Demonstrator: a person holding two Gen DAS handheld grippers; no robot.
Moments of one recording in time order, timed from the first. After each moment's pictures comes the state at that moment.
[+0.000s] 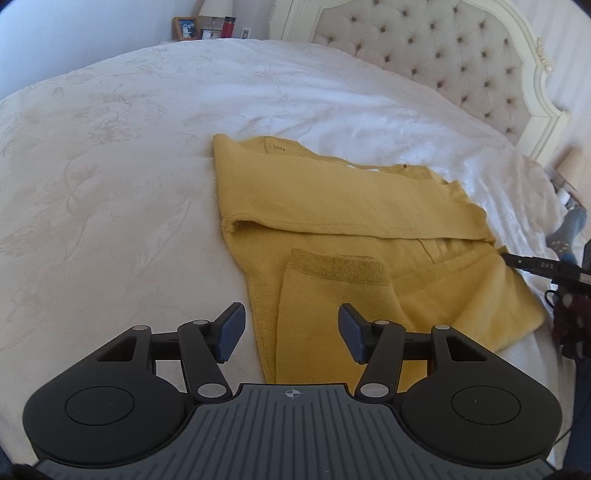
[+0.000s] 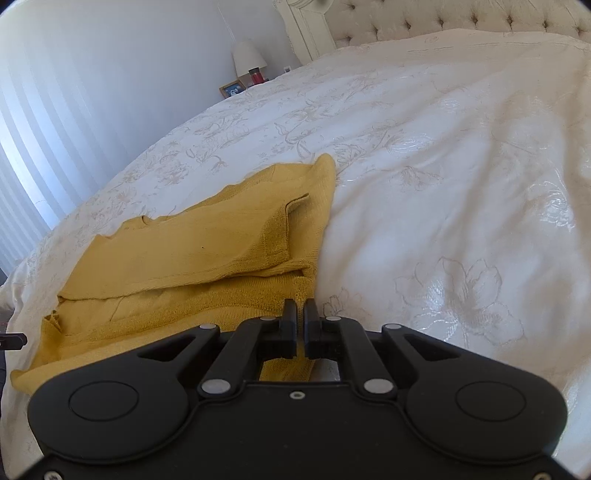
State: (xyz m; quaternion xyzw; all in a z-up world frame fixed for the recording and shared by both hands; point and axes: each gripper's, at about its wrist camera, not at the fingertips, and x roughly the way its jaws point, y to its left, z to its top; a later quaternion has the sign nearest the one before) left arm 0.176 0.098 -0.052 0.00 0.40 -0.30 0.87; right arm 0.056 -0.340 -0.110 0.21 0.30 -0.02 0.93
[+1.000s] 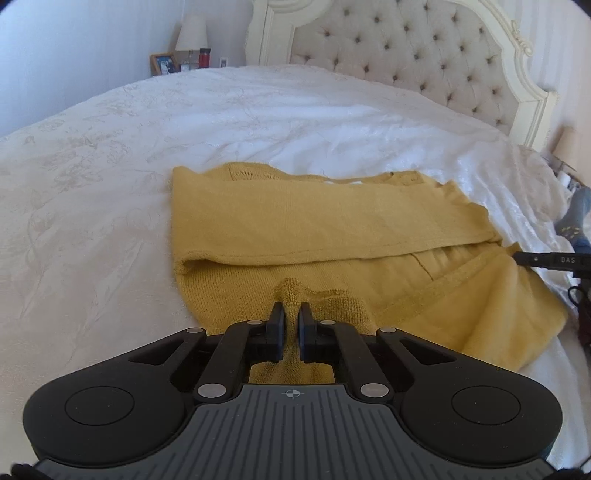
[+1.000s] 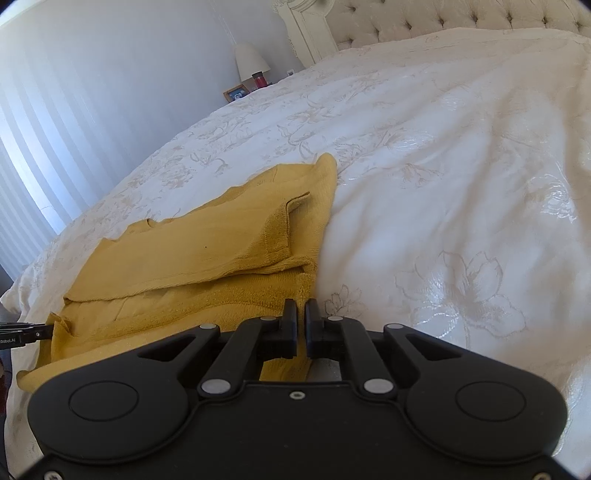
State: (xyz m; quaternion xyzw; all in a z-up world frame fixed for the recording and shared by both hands) left arm 0.168 0.058 -0.060 0.04 0.33 -0.30 0.90; right arm 0.048 -0.336 -0.108 0.20 0.28 -0.02 0.94
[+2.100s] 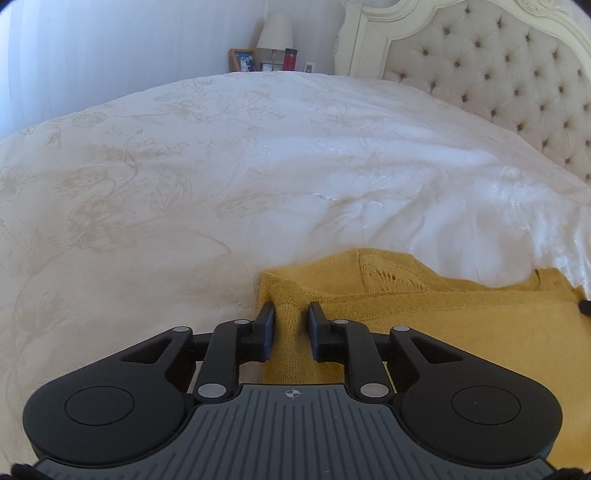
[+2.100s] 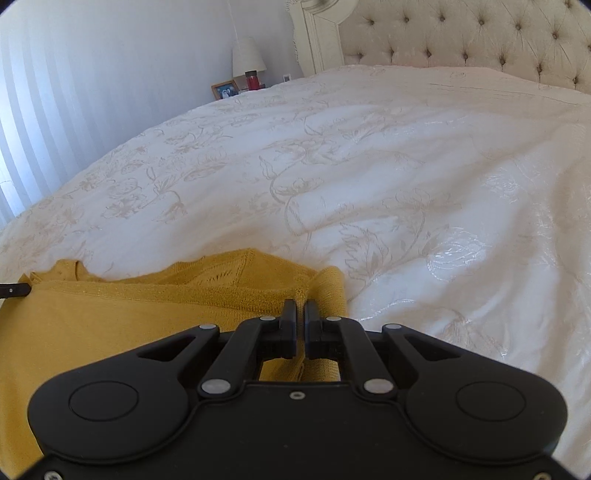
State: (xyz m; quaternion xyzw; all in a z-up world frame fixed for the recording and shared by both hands) left arm 0.333 0.049 -0.081 0.00 0.34 -0.19 0.92; right arm 0.193 -0.350 -0.104 0.13 0.30 -0.06 0.94
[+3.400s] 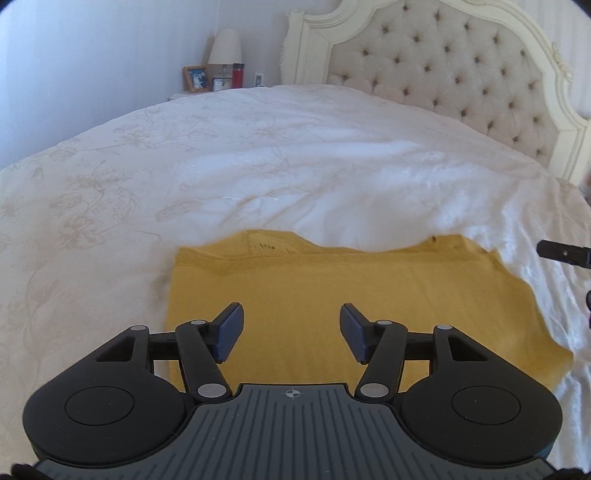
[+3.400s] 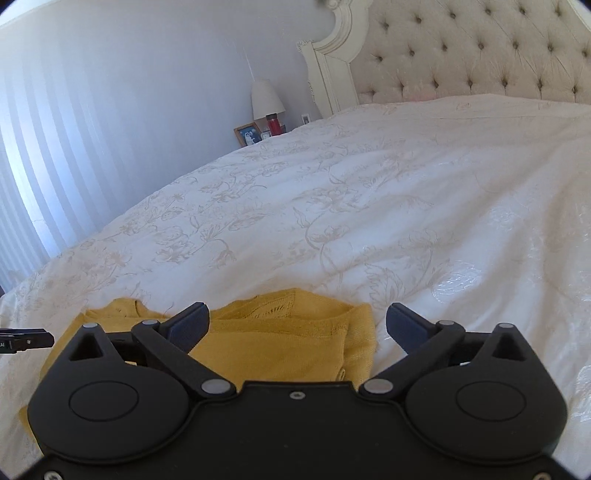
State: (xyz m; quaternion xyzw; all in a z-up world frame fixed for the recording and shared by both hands) left arm 0.231 0.008 -0.029 0.04 0.33 -0.25 0.91; right arm 0.137 -0.325 -0.044 0.13 0.24 -0.02 0.96
